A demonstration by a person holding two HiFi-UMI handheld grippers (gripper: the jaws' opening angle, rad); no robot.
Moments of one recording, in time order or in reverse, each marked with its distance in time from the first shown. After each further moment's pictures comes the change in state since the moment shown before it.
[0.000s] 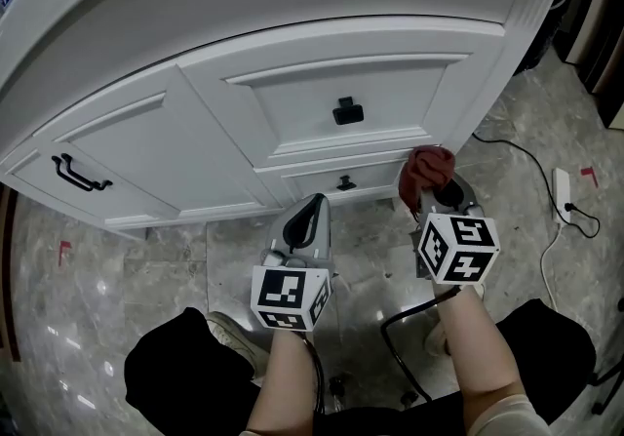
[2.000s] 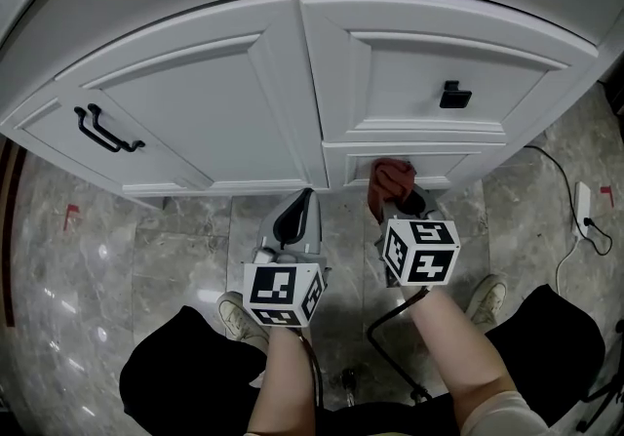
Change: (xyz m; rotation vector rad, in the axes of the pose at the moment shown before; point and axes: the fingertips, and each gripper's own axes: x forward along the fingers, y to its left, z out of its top) left arm -0.062 0.102 -0.029 -0.055 0.010 0.166; right arm 0.052 0.153 -0.091 0.045 0.188 0.184
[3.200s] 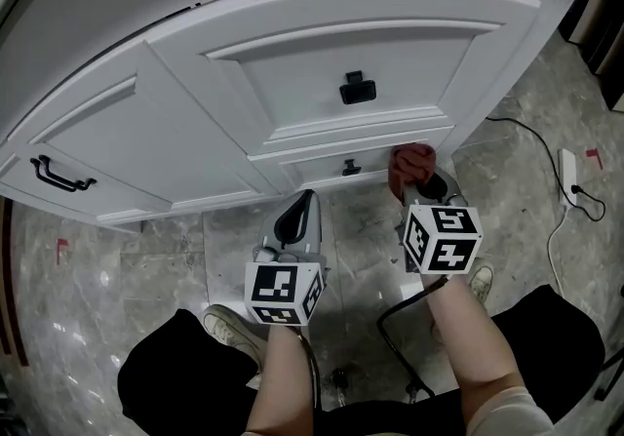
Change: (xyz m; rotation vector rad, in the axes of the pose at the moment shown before) left arm 0.049 -0.080 -0.024 0.041 0.064 -0.139; right arm -0.046 -0.121 0.026 -0.017 -0.075 -0.169
